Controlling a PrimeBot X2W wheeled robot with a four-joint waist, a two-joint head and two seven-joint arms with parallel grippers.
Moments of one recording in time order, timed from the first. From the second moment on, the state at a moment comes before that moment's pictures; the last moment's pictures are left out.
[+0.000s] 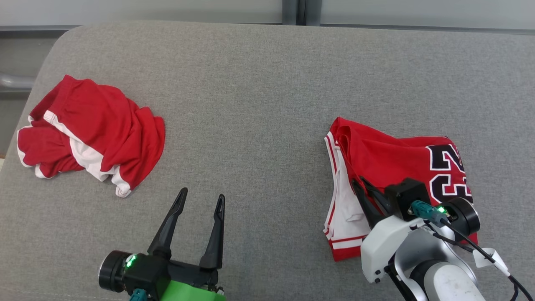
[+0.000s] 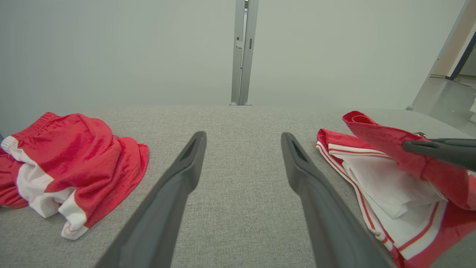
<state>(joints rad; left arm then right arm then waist) 0.06 0.05 -0.27 -0.06 -0.15 -0.07 -0.26 -0.06 -0.07 0.24 -0.18 0.00 0.13 0.36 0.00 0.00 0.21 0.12</state>
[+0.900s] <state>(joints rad) 0.10 0.05 -0.21 -0.10 -0.20 0.00 -0.26 -0.04 -0.19 -0.01 0.07 0.13 0.13 -0.23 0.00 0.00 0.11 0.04</state>
